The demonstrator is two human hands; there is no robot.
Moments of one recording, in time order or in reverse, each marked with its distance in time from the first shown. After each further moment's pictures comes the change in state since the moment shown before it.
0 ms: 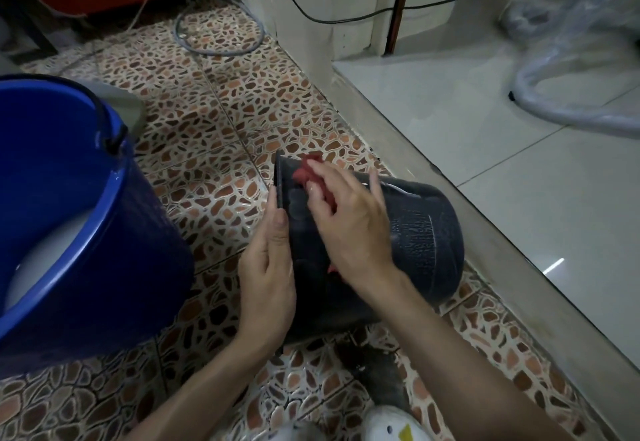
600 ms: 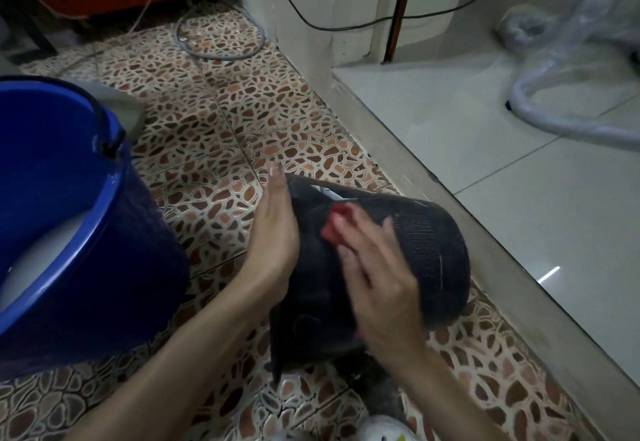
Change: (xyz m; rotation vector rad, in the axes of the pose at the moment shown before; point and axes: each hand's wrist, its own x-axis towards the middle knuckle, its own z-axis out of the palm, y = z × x) left_hand 0.048 0.029 0.017 0.138 0.037 -0.367; right_hand -0.072 0.022 -0.022 0.150 0.112 -0.044
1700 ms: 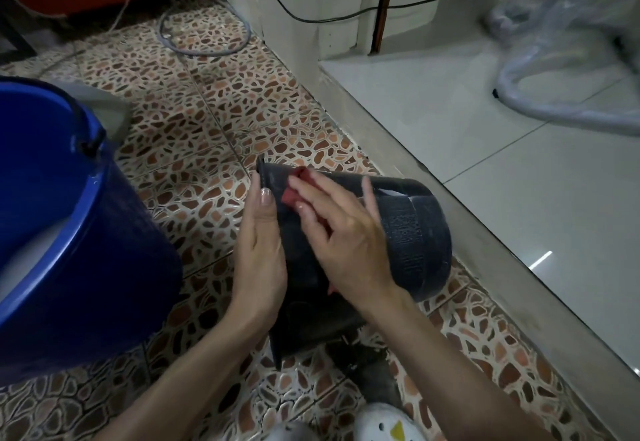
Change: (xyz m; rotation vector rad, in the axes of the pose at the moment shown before) left_hand -0.020 -0.030 -0.006 -0.158 -0.099 0.290; right_hand 0.050 0.004 0.027 -0.147 -0.098 -0.092
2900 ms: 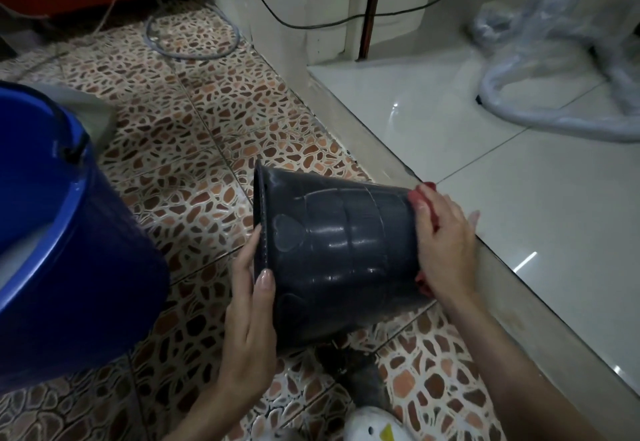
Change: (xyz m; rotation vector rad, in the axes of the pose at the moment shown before) left_hand -0.058 -0.016 -0.004 0.150 0.035 0.069; right_hand -0.020 0.097 -0.063 -0.099 0.116 0.584
